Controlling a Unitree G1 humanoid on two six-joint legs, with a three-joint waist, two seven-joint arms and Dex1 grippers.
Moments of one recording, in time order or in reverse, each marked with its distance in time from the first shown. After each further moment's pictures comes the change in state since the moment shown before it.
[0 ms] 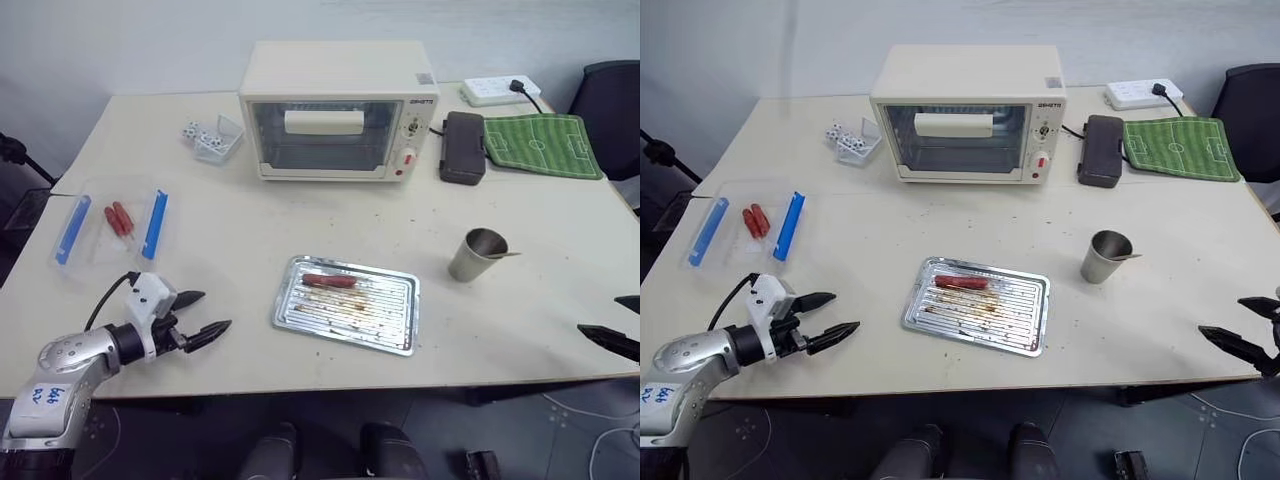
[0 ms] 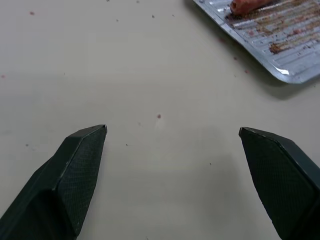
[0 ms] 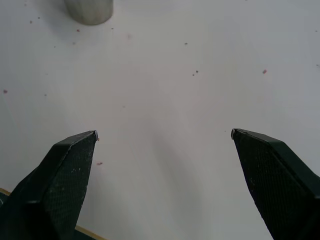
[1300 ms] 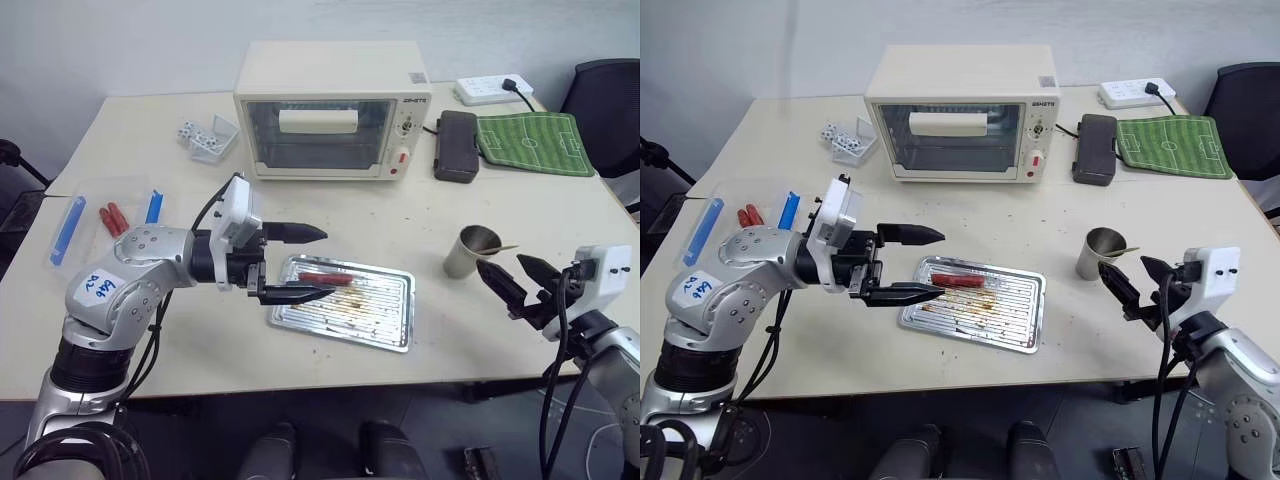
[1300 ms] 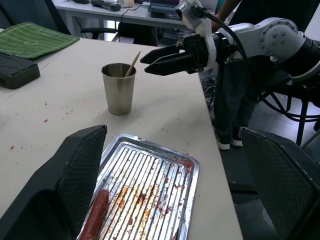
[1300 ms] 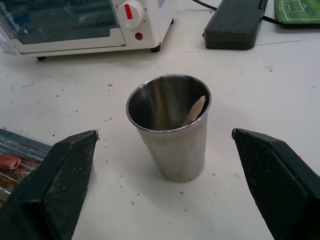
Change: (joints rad) left arm -0.584 -0.043 -0.280 -0.146 -0.272 0.220 -0.185; right arm -0.240 0.470 0.211 -0.470 0.365 0.236 -0.710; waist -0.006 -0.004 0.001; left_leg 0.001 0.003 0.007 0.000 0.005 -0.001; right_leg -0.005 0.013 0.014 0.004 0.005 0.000
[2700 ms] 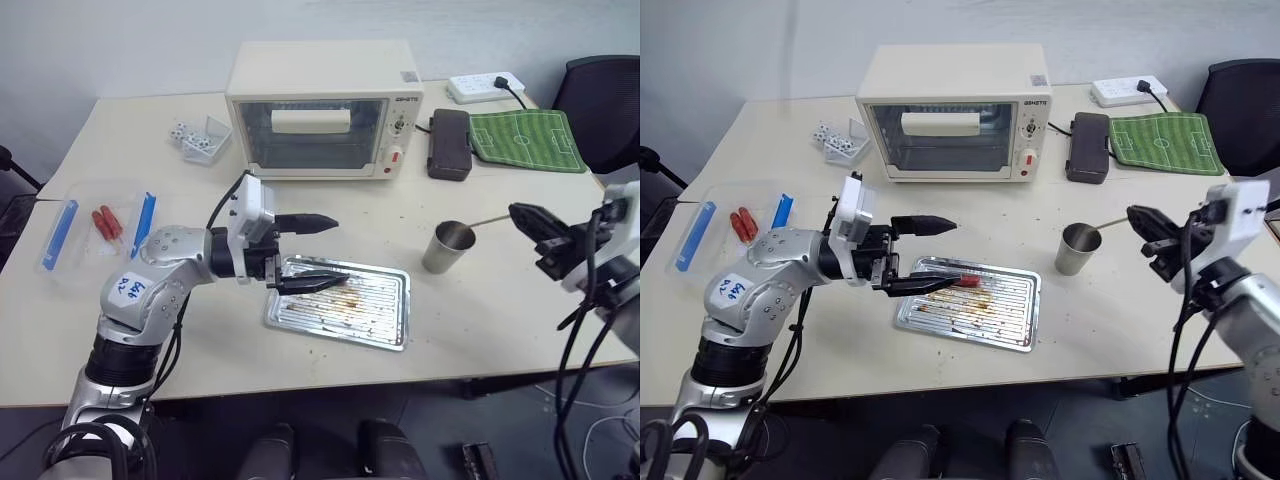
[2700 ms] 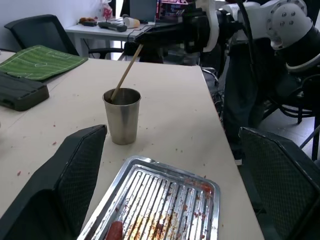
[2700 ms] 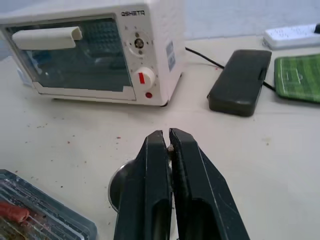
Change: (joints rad) left arm -0.009 -0.156 -0.036 0.079 0.107 -0.128 0.030; right arm -0.243 -0.282 -0.060 0.019 0.237 0.186 -0.046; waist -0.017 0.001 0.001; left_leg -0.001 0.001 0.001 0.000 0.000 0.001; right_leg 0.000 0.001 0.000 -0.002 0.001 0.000
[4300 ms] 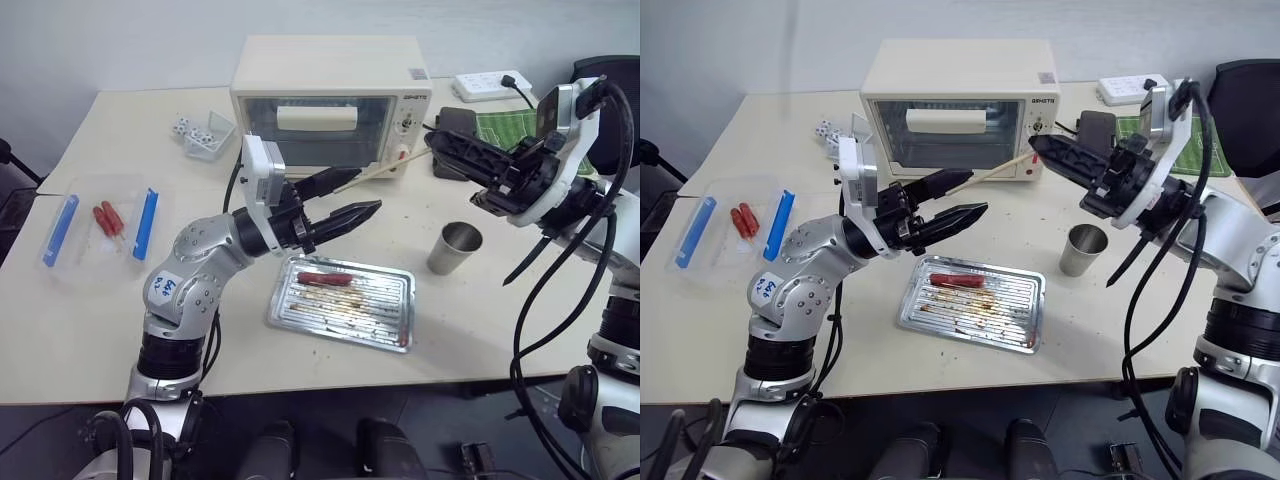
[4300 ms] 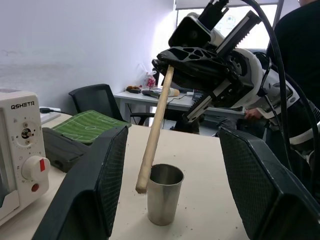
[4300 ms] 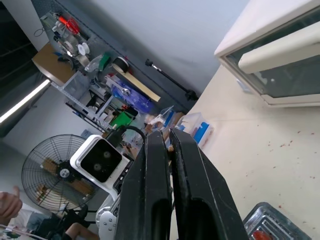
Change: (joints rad) left arm -0.063 -0.218 0.059 0.012 -0.020 -0.053 0.230; right arm -0.539 0.170 0.232 0.473 0.922 0.255 -0.352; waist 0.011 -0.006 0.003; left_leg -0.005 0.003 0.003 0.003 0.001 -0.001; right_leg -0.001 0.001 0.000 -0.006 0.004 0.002
